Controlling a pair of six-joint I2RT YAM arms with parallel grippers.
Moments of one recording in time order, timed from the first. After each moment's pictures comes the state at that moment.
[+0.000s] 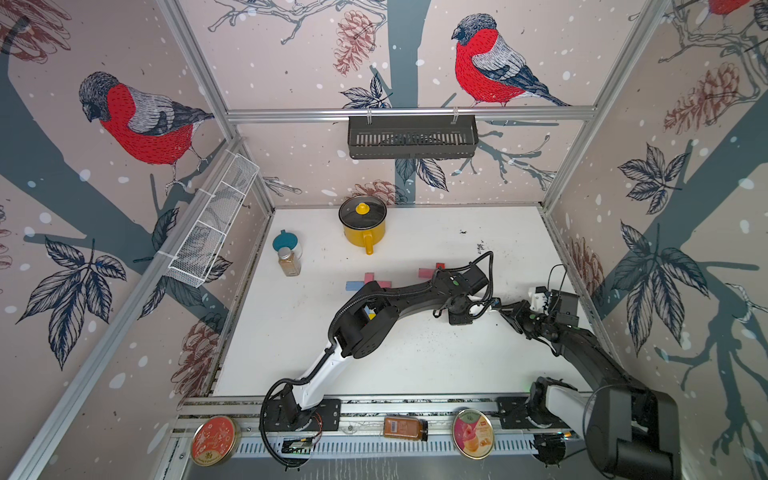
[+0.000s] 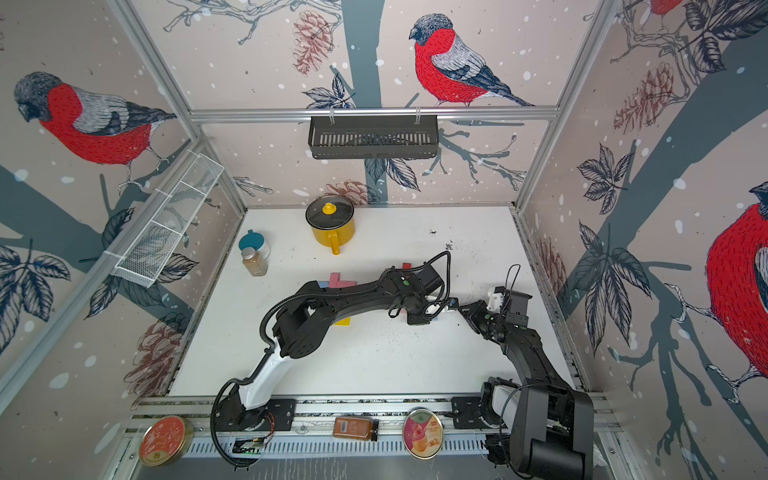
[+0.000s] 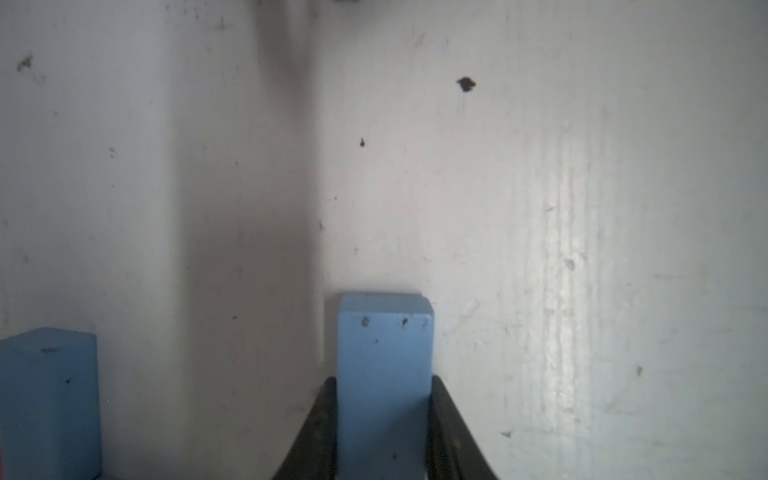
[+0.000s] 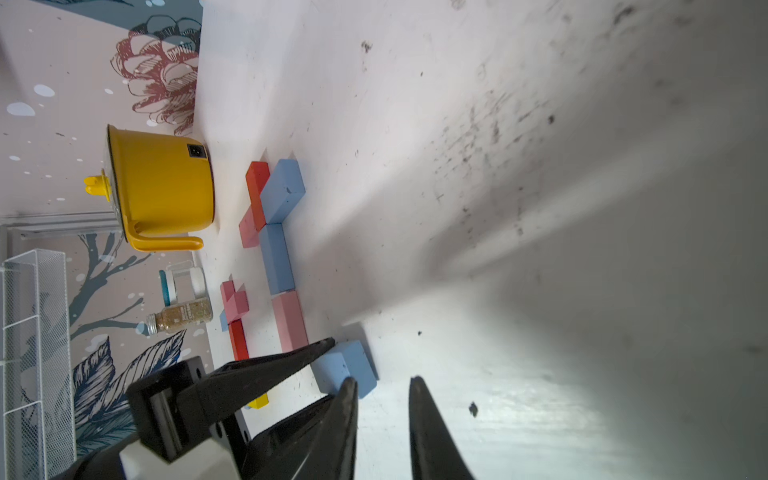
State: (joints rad) left arm -1.04 2.30 1.81 -0.67 0.10 0.59; right arm -0.20 1.07 0.32 -0.15 -0.69 0.65
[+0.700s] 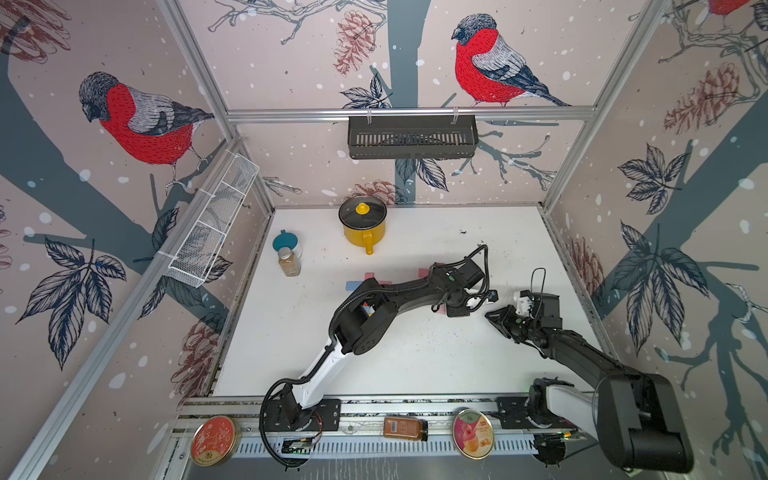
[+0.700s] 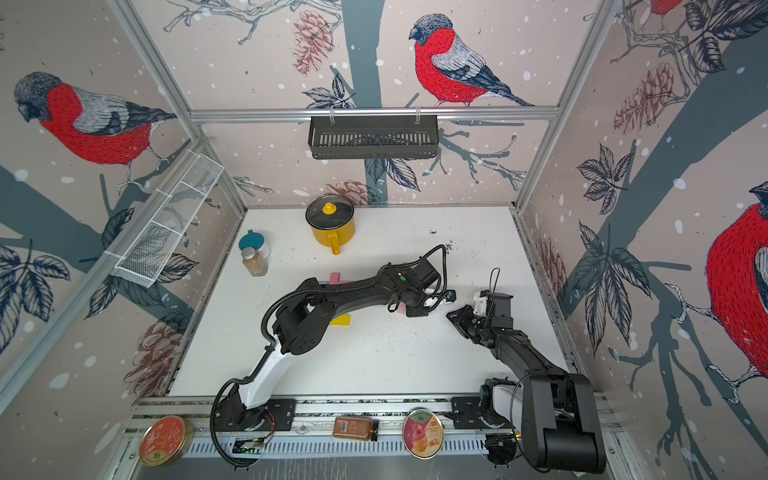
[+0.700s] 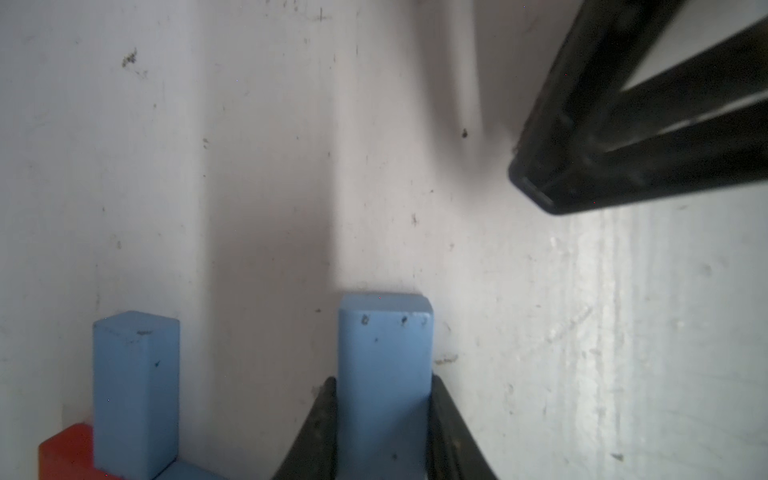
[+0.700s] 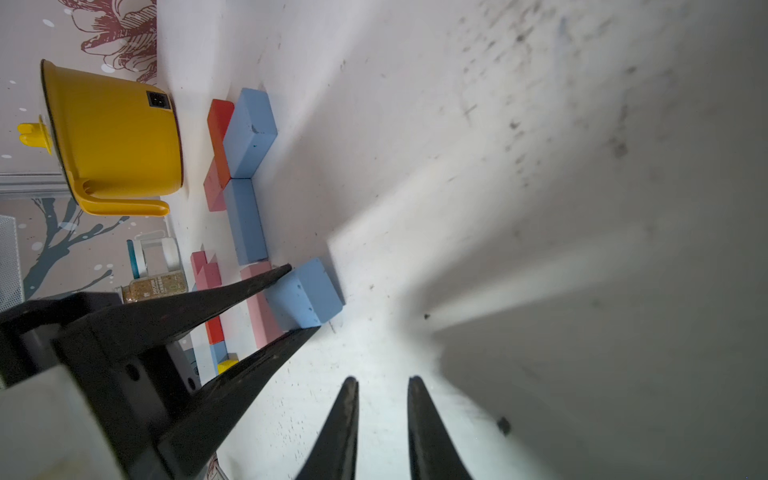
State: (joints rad) left arm -1.00 2.31 1.80 -0.60 0.04 0.62; right arm -0.05 1.15 0.26 -0.01 -0.61 0.71
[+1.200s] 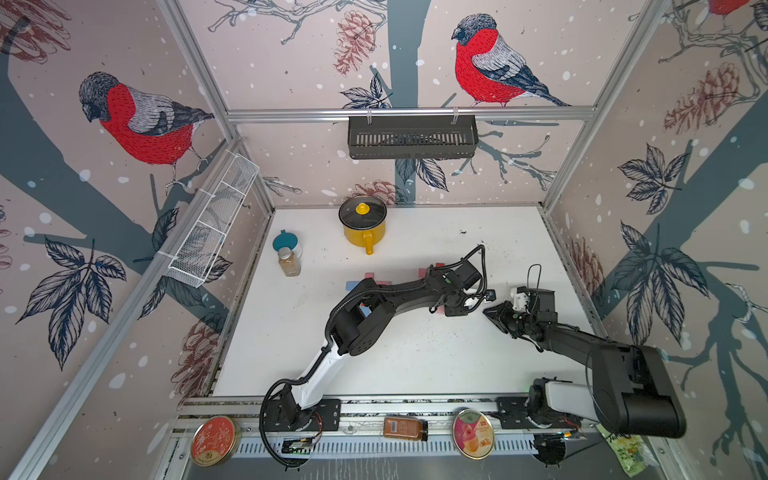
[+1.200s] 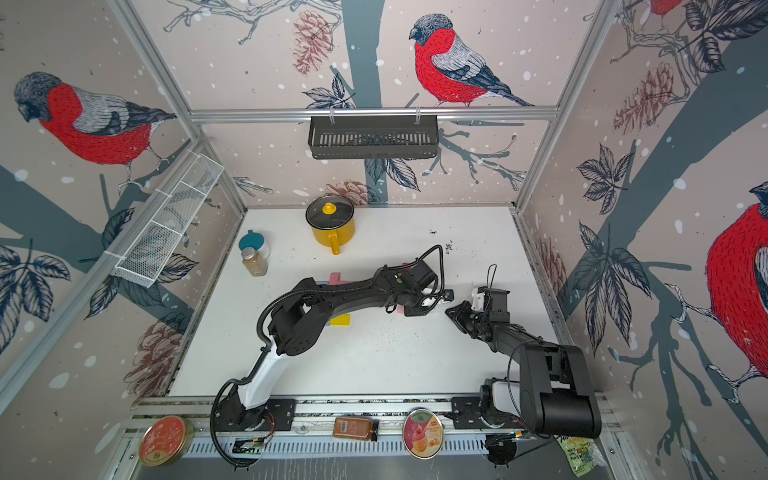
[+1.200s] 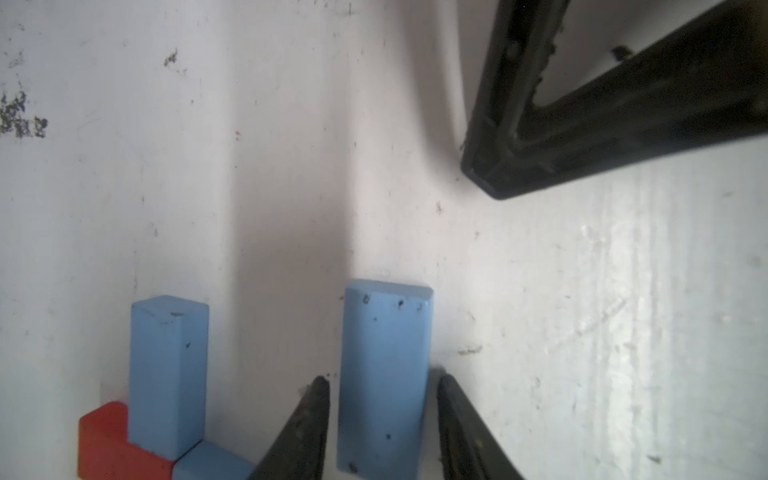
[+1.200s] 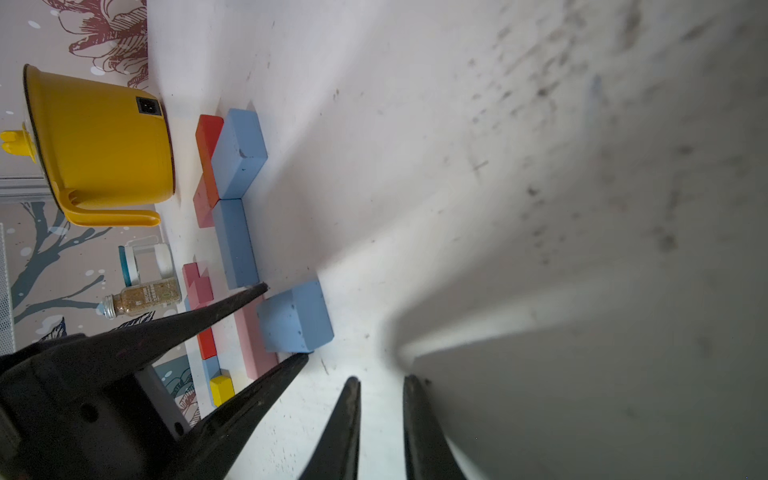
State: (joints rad) left arm -1.00 2.27 1.73 -0.52 0.00 0.63; right arm -0.05 1.30 0.29 0.10 -0.60 0.71
